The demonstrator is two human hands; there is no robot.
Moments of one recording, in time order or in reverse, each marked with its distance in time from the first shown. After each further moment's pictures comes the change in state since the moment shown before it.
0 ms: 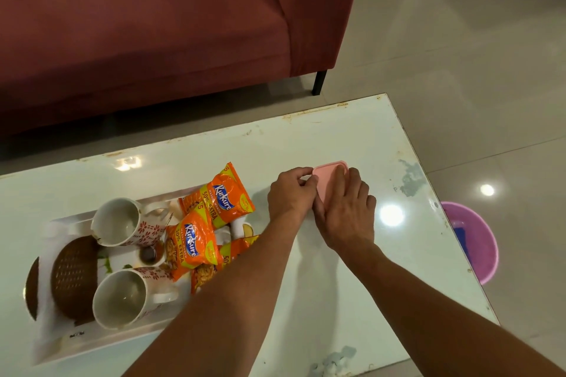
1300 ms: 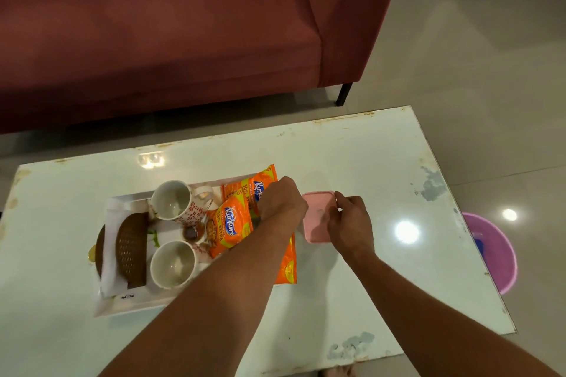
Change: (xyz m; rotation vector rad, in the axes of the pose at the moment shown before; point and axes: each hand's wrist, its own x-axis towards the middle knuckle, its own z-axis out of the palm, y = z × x) left_hand -0.018 -0.037 -0.066 0.543 0.018 -0.119; right_hand -0.038 -0.033 -0.007 0.642 -0.174 0.112
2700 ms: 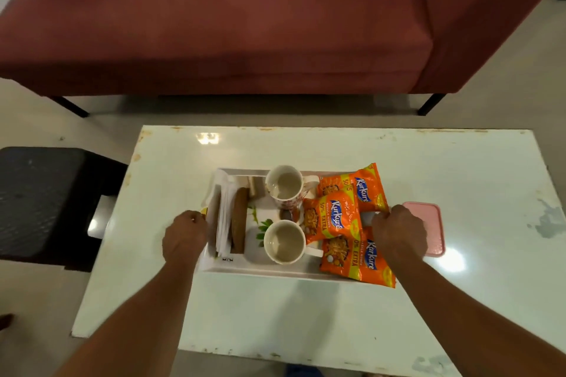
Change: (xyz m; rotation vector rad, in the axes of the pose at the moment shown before) left_hand -0.039 -0.362 -0.098 -0.341 0.240 -0.596; right_hand -0.039 -0.115 0.061 -0.244 -0.019 0.277
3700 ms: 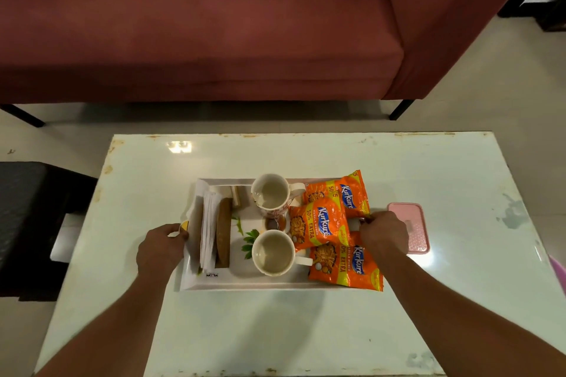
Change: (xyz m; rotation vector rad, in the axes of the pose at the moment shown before) left_hand 0.039 -0.027 0.003 -0.176 -0.131 0.033; right_hand 0.010 0.000 0.017 0.011 0.000 0.060
